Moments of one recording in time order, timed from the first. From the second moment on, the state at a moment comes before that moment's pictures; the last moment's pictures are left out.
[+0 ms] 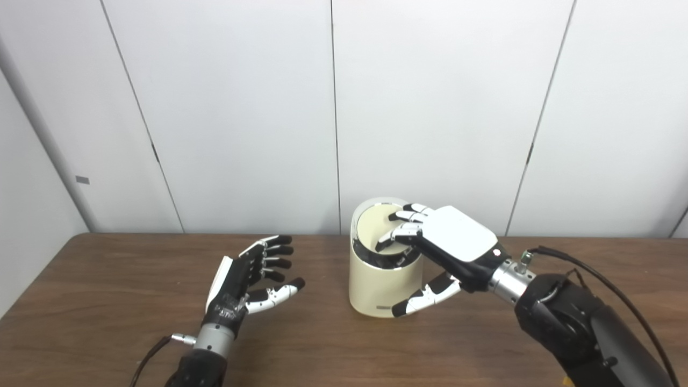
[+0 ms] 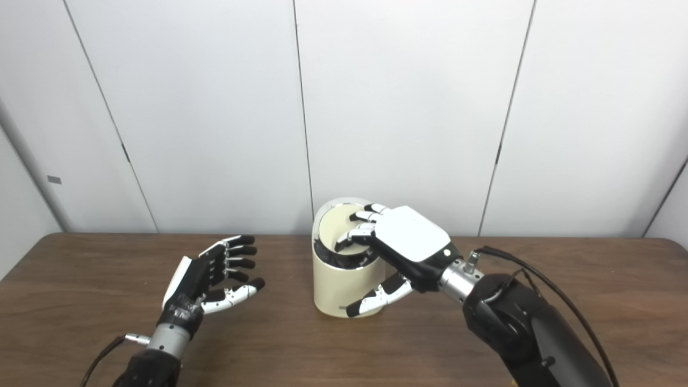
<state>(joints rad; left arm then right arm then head) -0.30 0.17 0.03 0.09 0.10 -0.01 -0.04 -0.62 -0.41 0.36 -0.03 -0.81 -0.21 0.30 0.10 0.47</state>
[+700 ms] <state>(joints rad) -0.30 0.17 0.03 0.08 0.10 -0.01 -0.04 -0.61 -0.40 0.35 -0.06 -0.79 -0.17 0.31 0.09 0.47</state>
